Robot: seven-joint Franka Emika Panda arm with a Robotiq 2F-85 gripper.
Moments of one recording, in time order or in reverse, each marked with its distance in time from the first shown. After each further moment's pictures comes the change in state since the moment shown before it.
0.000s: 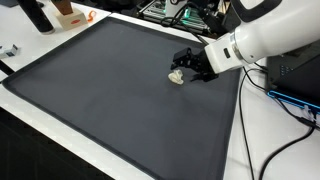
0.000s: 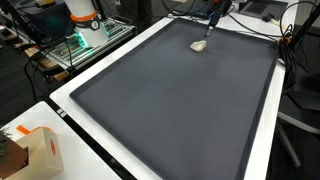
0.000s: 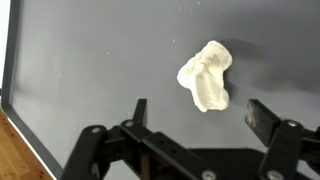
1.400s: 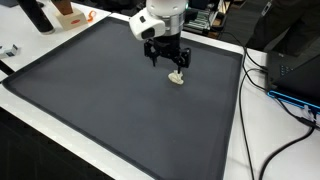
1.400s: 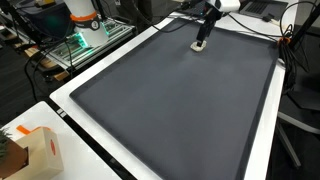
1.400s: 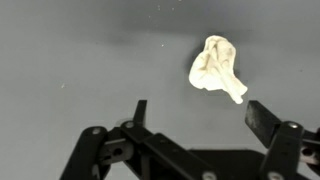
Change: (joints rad) arm -0.353 -0.308 0.065 -0.454 0.514 0.523 -0.280
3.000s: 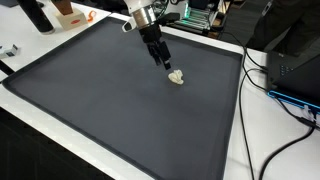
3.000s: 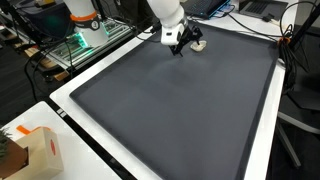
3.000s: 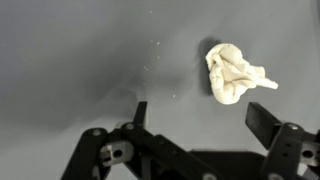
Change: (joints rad) arm -0.198 -0.121 0.096 -0.447 1.140 0.472 -0.495
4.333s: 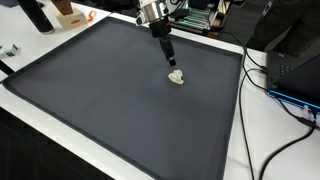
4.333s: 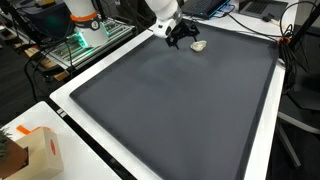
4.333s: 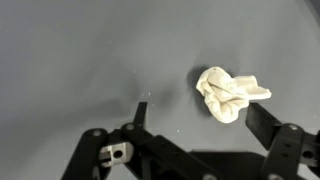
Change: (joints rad) arm 0.052 -0.070 0.027 -0.090 0.193 0.065 0.194
